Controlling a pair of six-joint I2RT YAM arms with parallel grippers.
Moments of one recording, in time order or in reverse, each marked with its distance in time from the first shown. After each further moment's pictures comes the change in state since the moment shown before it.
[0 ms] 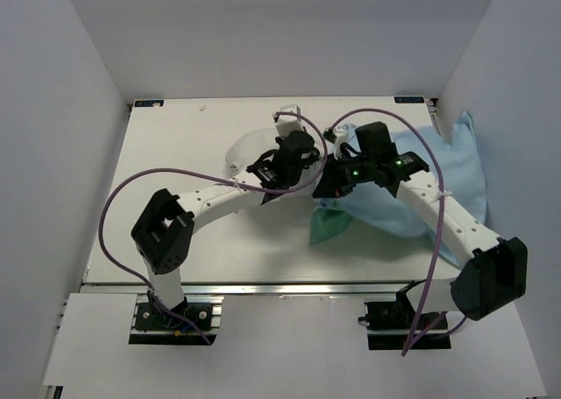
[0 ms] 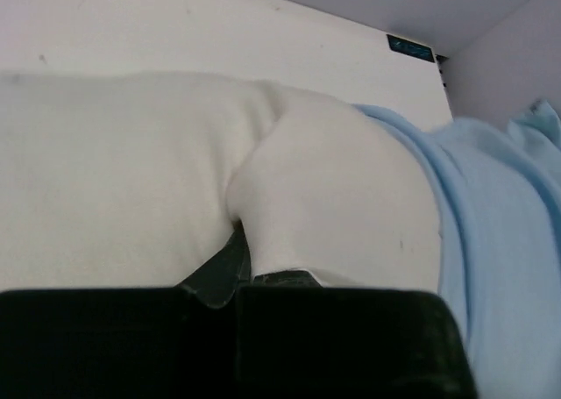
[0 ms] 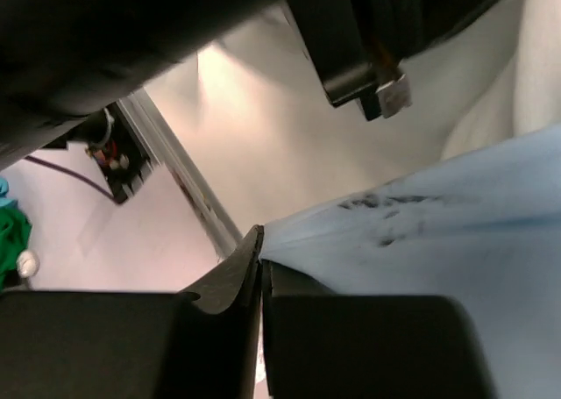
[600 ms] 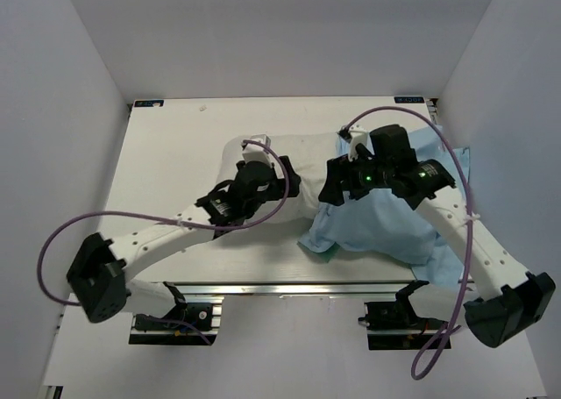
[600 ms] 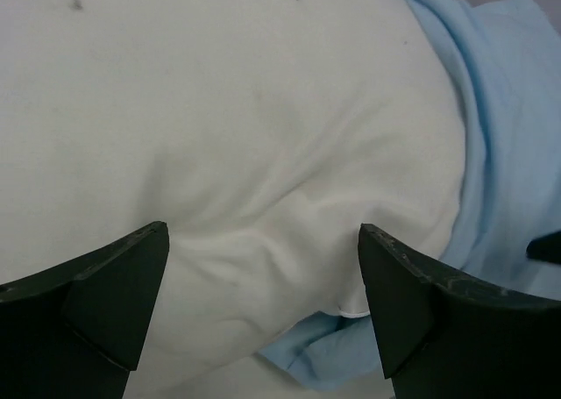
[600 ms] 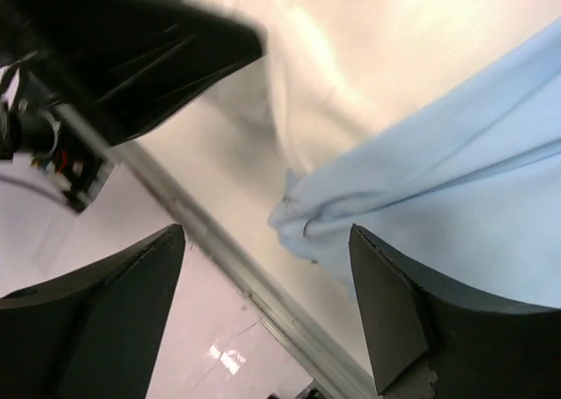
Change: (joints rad) left arm -0.019 -0.416 -0.454 -0.084 0.152 -0.035; right arm 0.030 -0.134 -0.008 -0.153 0.221 0.012
